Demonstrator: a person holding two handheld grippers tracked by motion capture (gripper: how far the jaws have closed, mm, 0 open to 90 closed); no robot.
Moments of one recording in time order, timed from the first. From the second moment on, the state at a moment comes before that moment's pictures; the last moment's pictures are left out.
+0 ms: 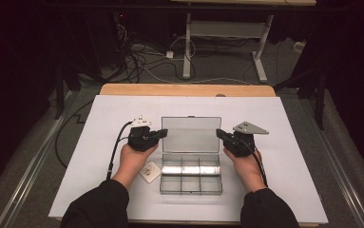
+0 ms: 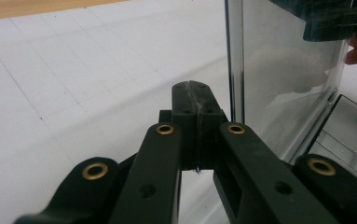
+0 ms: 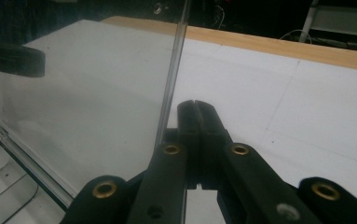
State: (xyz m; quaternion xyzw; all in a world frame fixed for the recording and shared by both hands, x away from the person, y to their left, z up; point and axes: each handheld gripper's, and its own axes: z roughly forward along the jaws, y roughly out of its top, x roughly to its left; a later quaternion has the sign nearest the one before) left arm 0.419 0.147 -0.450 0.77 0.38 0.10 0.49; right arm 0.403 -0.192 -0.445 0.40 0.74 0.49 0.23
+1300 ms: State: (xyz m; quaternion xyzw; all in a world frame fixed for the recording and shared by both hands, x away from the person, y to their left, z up) left arm 0.433 0.138 -0.479 0.83 0.41 0.08 0.38; right arm 0.420 -0.186 -0.477 0.44 0.79 0.39 0.17
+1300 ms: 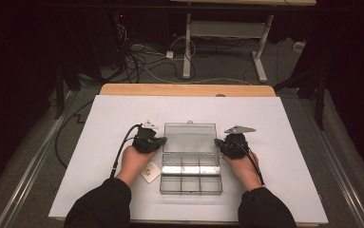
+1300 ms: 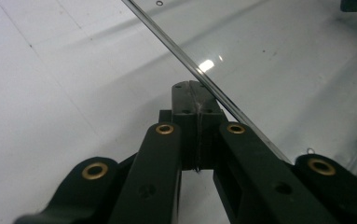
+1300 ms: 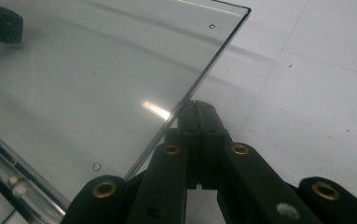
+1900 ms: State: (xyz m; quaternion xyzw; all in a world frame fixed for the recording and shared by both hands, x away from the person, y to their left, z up) left arm 0.413 0.160 -0.478 0.82 0.41 0.08 0.39; right arm 0.405 -0.198 -0.479 0.45 0.79 0.38 0.17
